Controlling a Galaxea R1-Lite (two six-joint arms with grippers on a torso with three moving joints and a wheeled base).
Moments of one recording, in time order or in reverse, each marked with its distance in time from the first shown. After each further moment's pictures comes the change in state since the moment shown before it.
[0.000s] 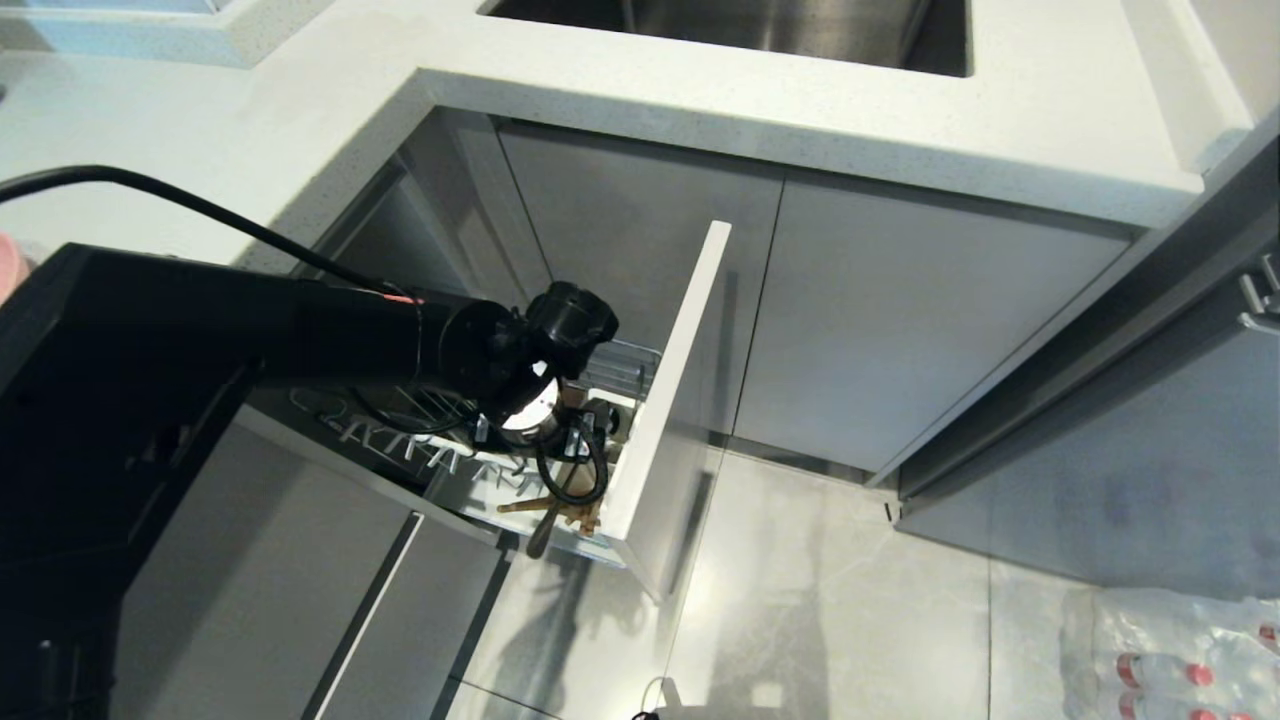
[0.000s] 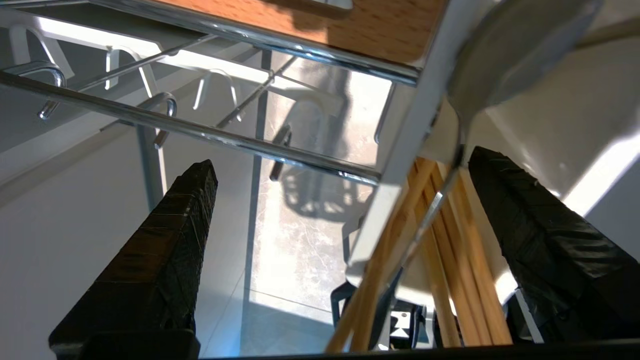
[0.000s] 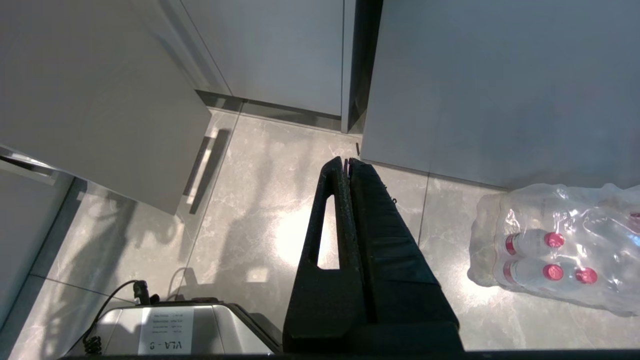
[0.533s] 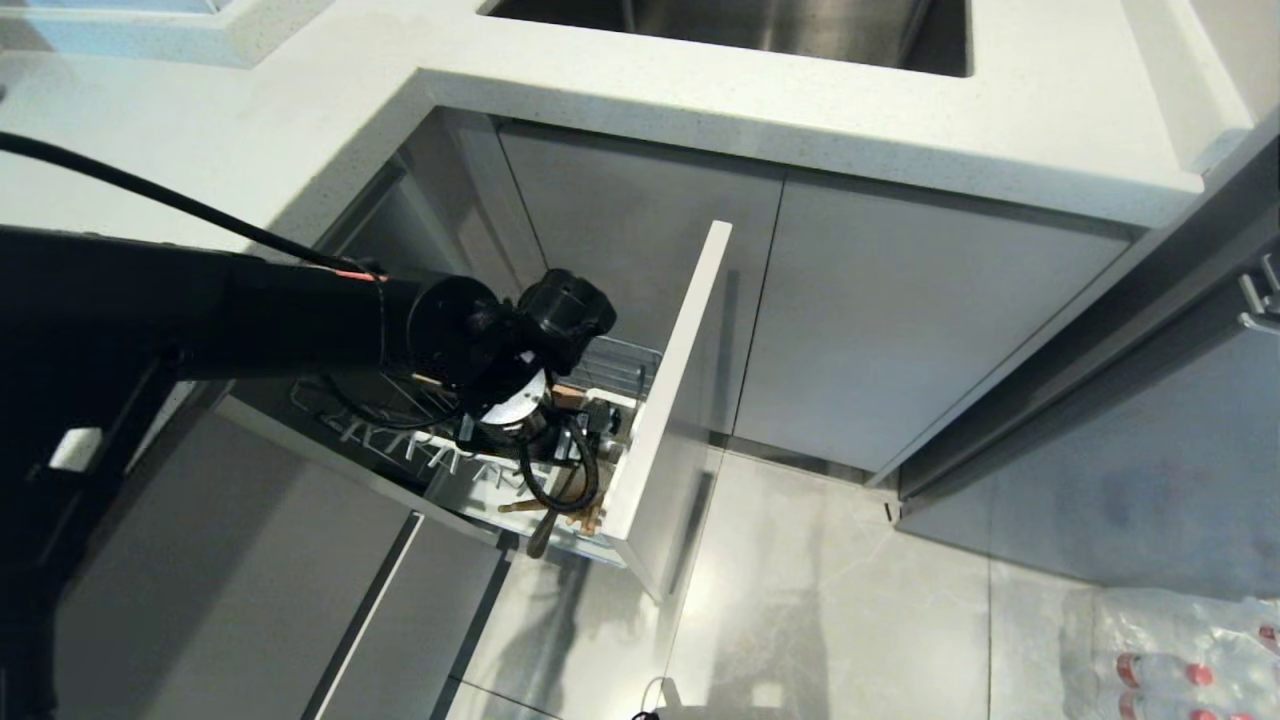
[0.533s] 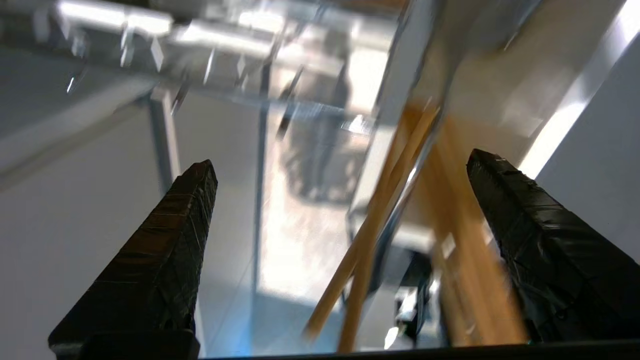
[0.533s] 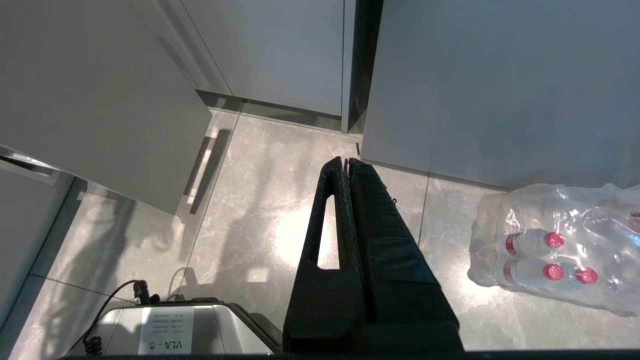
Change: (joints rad) left arm -0.026 -0.067 0.005 0.119 0.007 -0.008; right arm 0.000 0.000 0.000 0.000 0.000 0.000
